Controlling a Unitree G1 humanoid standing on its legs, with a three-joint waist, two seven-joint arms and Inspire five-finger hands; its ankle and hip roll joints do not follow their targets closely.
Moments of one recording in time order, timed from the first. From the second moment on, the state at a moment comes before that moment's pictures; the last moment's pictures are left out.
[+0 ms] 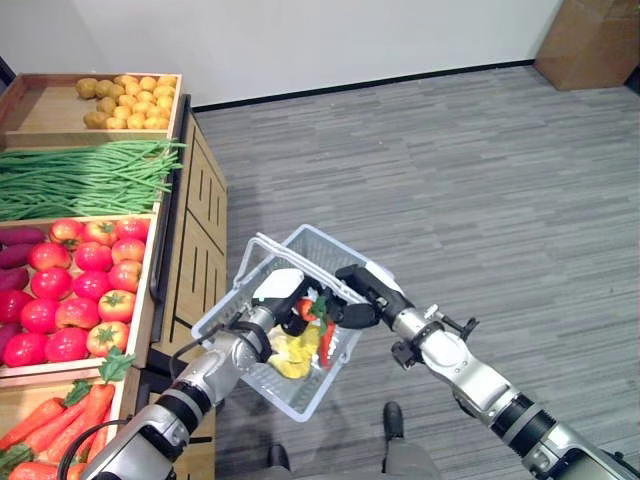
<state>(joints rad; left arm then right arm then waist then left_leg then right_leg) -0.35 0.46 -0.60 0.51 0.55 -0.13 0.15 -0.26 -0.54 0.62 0.18 0.23 -0.09 -0.03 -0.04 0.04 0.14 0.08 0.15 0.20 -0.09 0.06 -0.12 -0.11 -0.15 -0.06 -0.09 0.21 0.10</state>
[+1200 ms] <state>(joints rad) 0.17 0.29 -0.20 1.16 0.08 -0.14 0.02 -0.16 -0.57 0.02 1.36 0.04 -0.06 -0.20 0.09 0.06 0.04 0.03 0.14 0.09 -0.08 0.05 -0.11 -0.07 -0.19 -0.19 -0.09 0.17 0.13</state>
